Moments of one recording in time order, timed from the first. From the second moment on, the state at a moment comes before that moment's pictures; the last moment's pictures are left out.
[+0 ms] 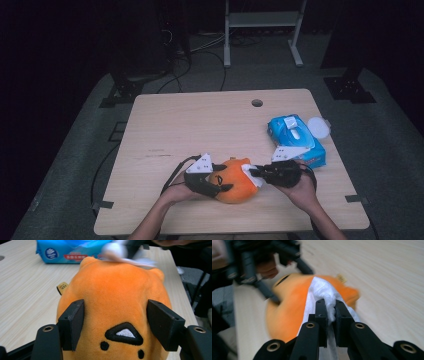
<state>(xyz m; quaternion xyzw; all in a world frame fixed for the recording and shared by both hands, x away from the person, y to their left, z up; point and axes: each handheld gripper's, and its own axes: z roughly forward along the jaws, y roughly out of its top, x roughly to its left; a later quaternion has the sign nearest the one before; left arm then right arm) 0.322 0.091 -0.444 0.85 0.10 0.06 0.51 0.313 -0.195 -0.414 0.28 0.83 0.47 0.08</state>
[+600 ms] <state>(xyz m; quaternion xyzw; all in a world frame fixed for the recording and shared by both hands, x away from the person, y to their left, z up) 0.333 0.099 -0.445 0.84 0.16 0.05 0.52 0.289 -0.196 -0.412 0.24 0.86 0.45 0.06</state>
